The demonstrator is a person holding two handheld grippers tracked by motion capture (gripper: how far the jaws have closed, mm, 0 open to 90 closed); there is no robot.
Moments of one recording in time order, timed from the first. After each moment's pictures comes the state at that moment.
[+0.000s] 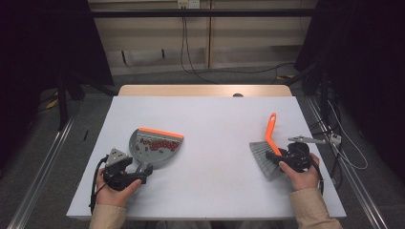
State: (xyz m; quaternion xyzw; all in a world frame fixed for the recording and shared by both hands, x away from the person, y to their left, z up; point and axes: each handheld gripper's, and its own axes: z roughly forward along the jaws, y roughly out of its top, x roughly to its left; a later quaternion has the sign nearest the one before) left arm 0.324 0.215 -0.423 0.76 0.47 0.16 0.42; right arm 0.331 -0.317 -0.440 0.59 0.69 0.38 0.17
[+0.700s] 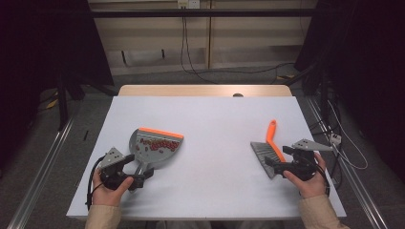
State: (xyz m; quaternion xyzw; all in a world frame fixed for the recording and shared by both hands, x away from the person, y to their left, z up) left arm 0.326 0.226 -0.422 0.77 0.39 0.14 0.48; right arm 0.306 -0.315 -0.425 0.50 0.72 0.43 0.20
